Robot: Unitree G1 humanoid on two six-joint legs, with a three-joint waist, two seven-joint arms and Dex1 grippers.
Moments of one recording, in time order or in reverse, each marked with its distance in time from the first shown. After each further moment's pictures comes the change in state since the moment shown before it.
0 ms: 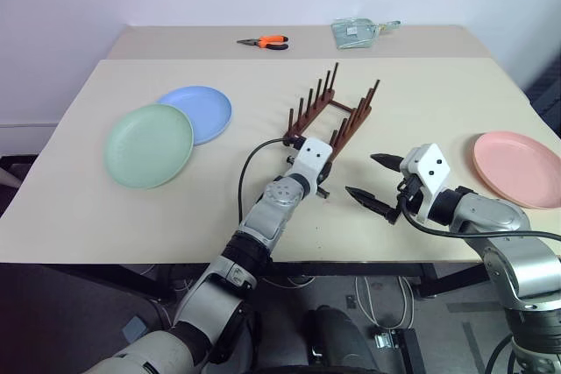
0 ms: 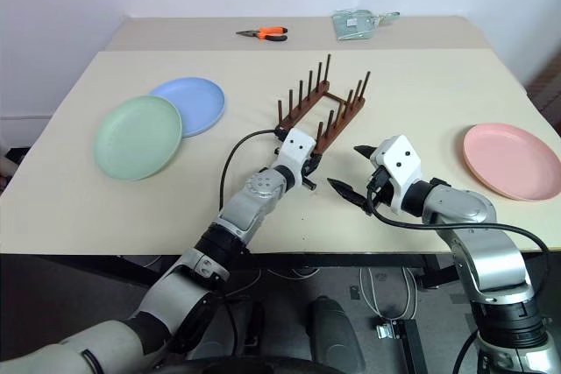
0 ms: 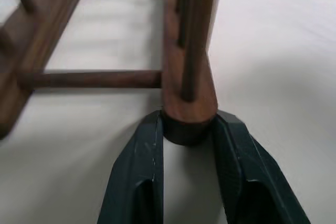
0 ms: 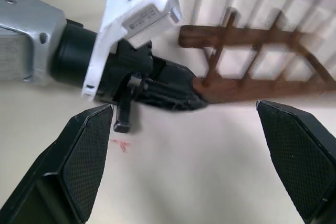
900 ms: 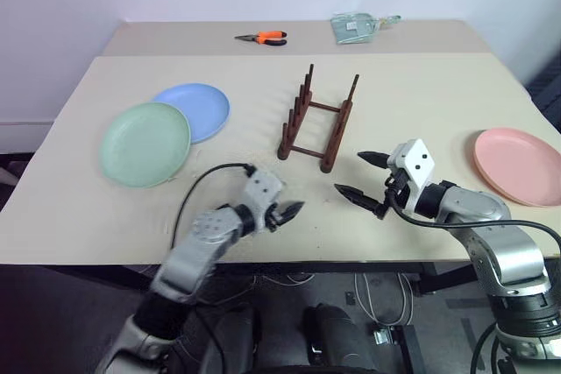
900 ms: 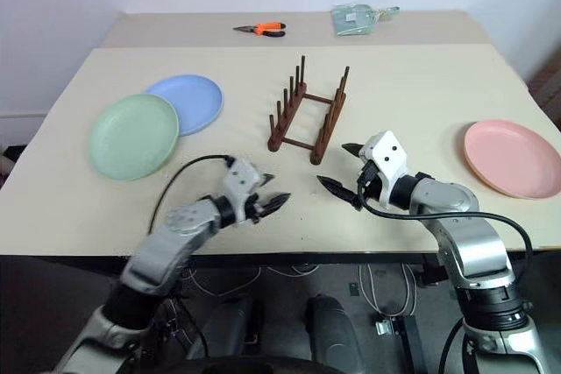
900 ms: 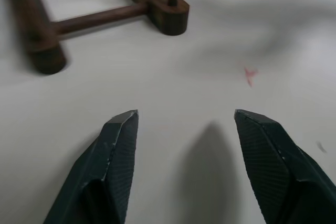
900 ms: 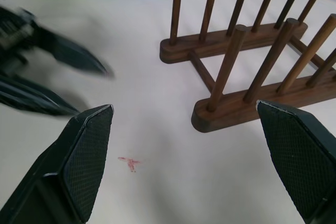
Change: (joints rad) left arm 0.352 0.336 -0.095 -0.681 -0.113 0.253 -0.240; right arm -0.076 0.037 0.050 0.079 -0.002 -0.012 0.031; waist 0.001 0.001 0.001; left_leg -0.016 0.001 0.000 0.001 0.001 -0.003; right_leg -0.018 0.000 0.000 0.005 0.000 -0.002
